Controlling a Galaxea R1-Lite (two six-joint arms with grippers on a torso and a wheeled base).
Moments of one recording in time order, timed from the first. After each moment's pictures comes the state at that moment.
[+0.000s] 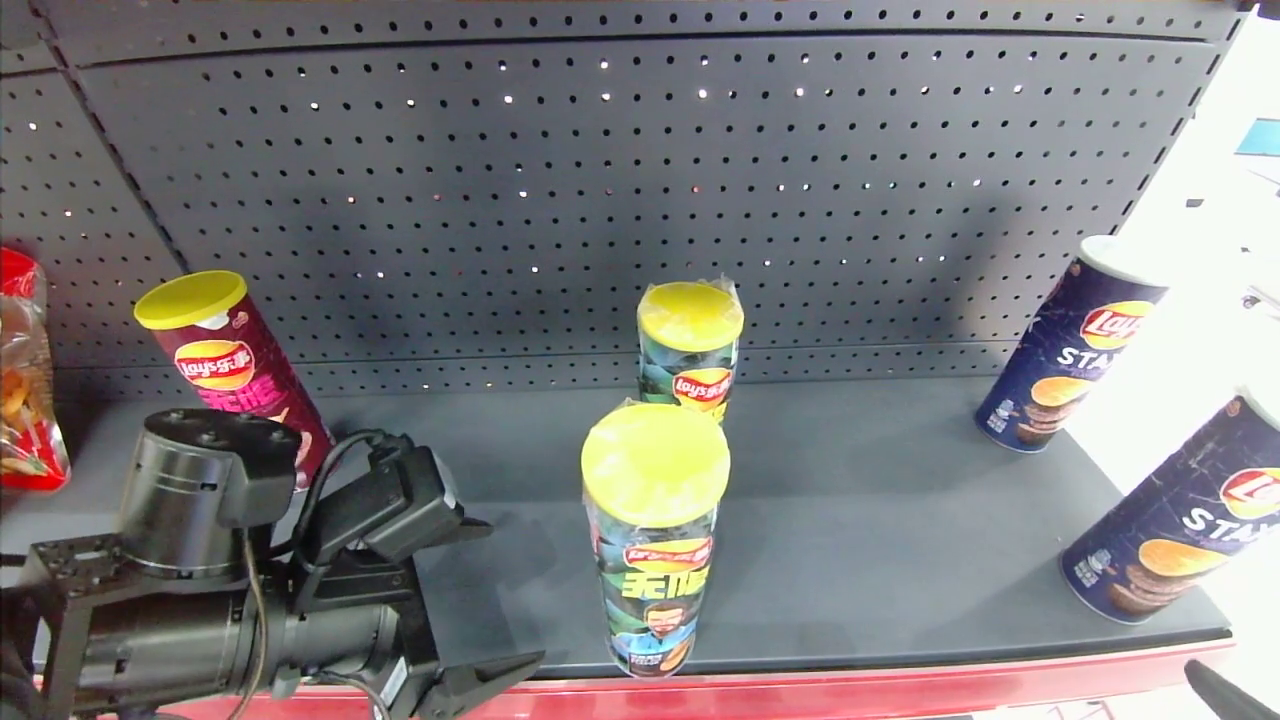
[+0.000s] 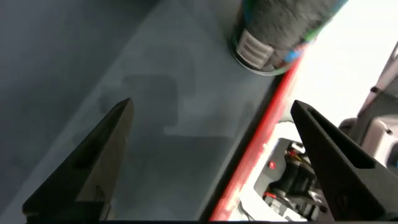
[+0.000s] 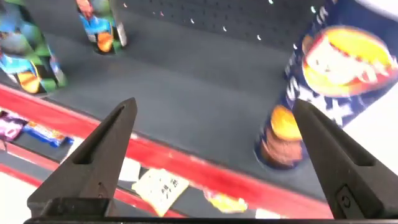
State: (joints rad) left arm -0.52 1.48 -0.49 -0.37 -0.38 0.36; right arm 0.43 0.50 -0.16 -0.25 -0.10 -0.13
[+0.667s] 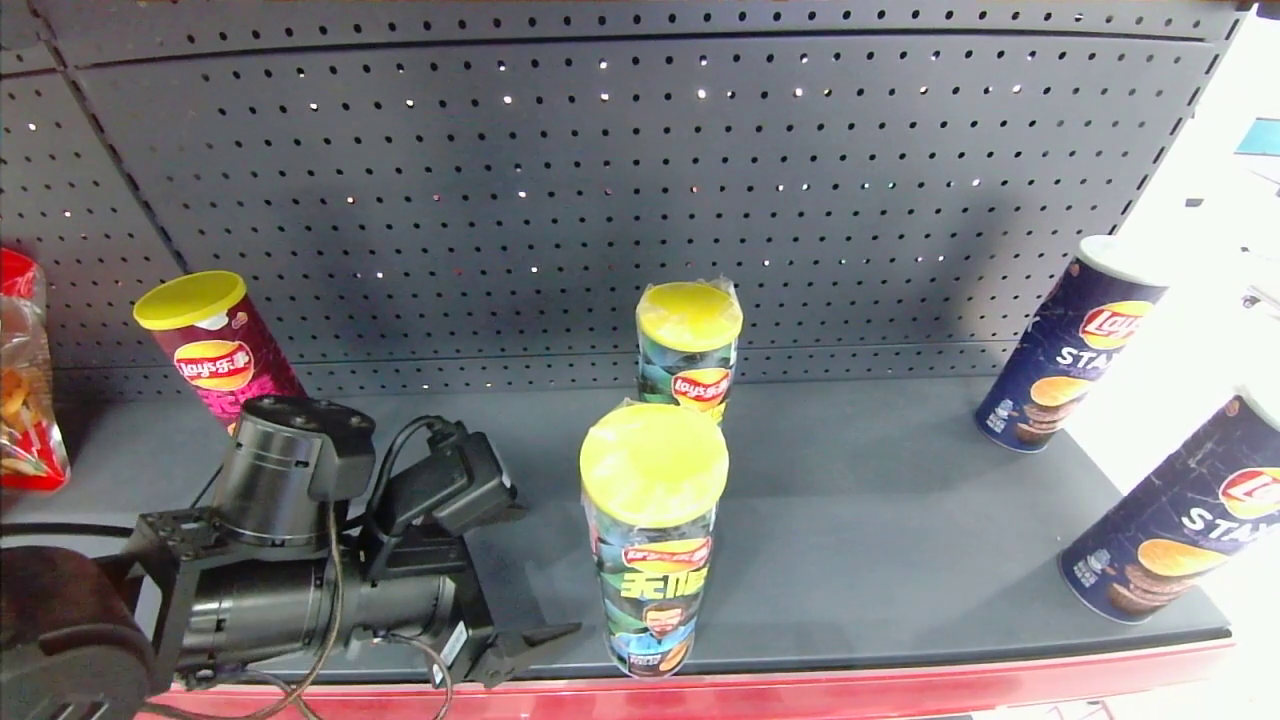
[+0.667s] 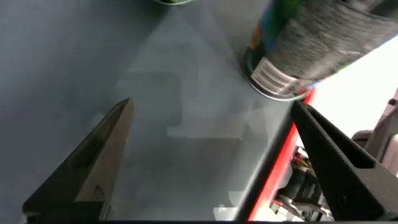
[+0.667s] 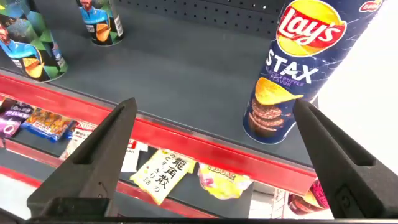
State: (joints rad) left arm -0.54 1.60 -0.54 -0.45 -0.35 0.36; right arm 0.41 0.28 -0.23 0.00 -0.10 -0.13
